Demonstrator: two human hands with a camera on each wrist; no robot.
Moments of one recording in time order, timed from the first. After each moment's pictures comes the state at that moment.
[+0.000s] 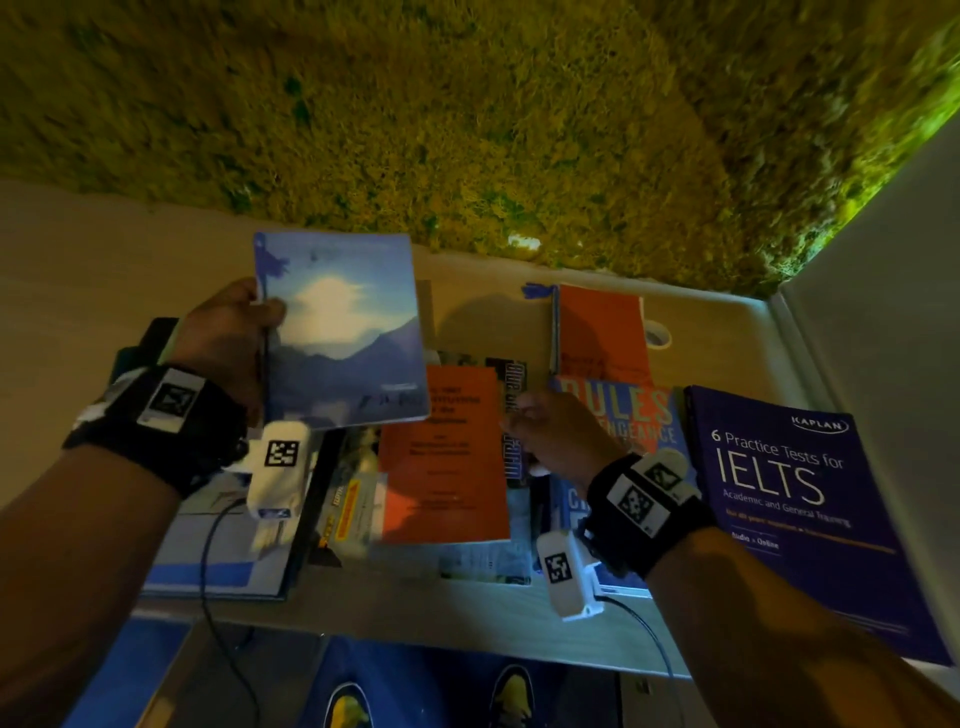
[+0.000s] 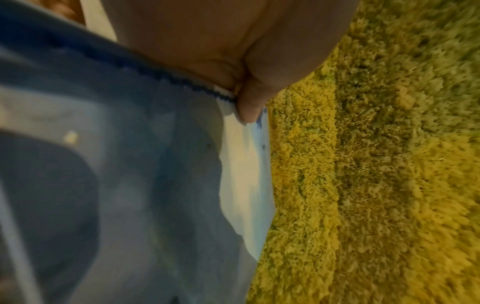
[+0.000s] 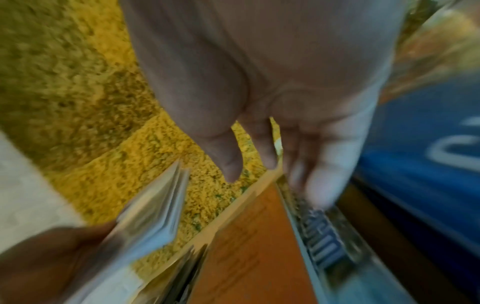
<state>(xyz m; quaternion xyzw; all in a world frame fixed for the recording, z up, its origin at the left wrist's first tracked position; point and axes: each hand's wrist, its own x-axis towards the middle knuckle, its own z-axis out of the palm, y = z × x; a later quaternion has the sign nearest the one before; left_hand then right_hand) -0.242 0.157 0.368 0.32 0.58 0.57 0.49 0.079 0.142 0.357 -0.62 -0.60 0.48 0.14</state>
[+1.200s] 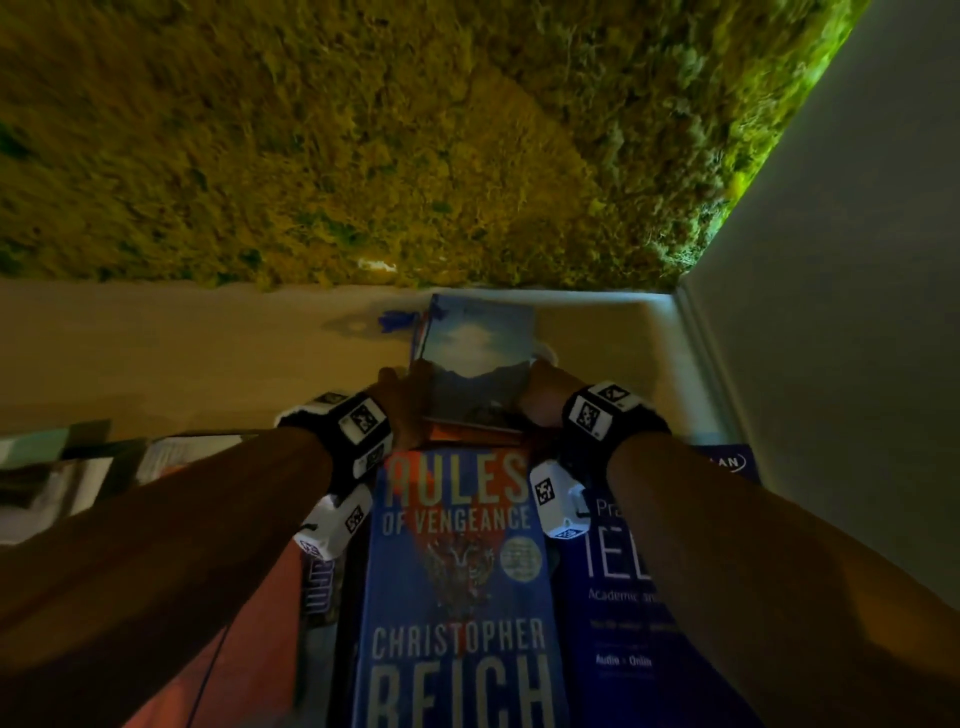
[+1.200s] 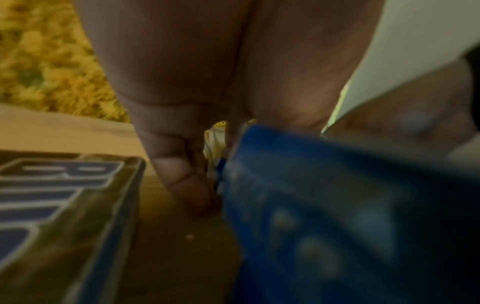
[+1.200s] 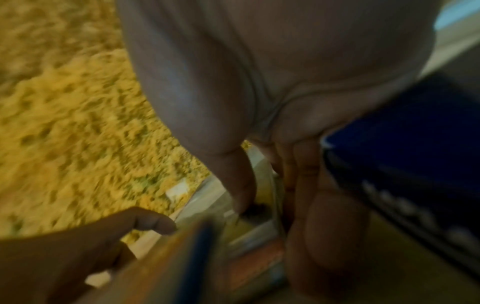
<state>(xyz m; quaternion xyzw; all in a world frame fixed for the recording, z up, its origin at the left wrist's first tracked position) 0.060 0.332 0.290 0.69 0.67 -0.07 0.26 0.264 0.344 0.303 -0.71 -0.61 0.35 -0.02</state>
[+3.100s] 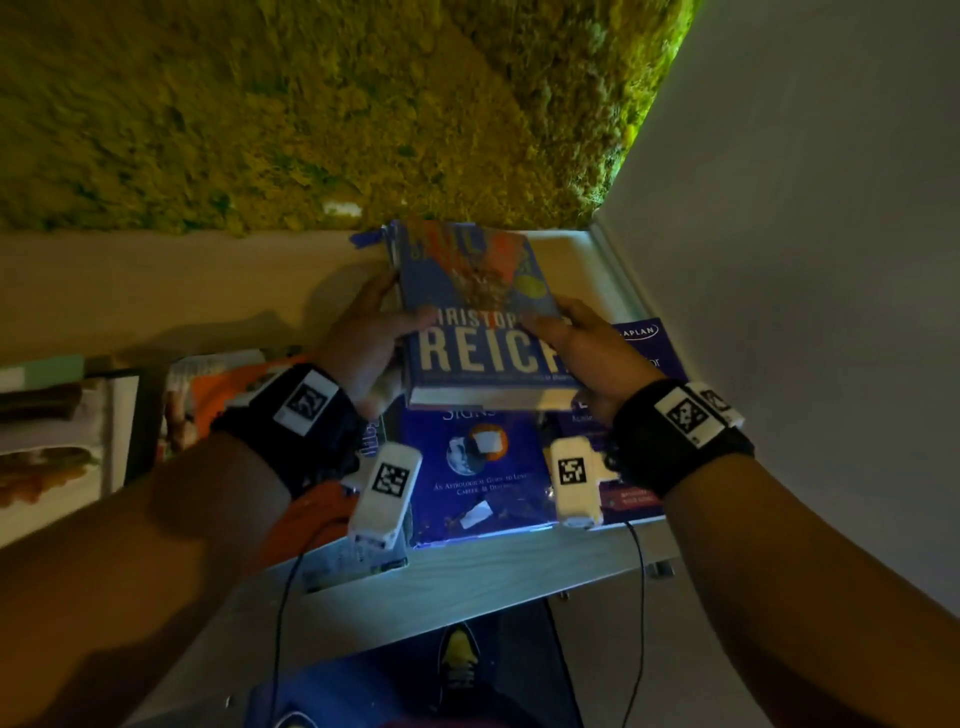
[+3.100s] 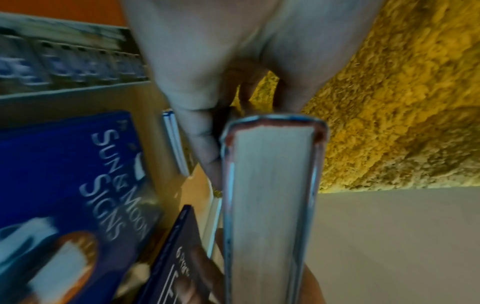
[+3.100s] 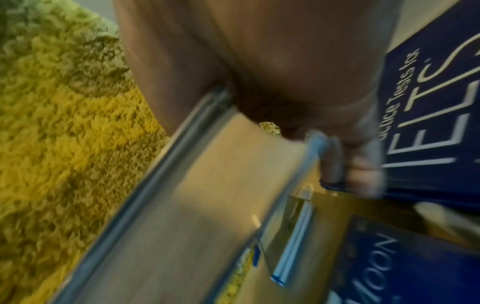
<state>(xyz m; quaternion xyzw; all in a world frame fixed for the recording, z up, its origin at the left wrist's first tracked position) 0.015 0.175 0.387 0.33 0.44 0.41 0.73 0.235 0.138 0.391 -0.66 -0.41 0.50 0.39</state>
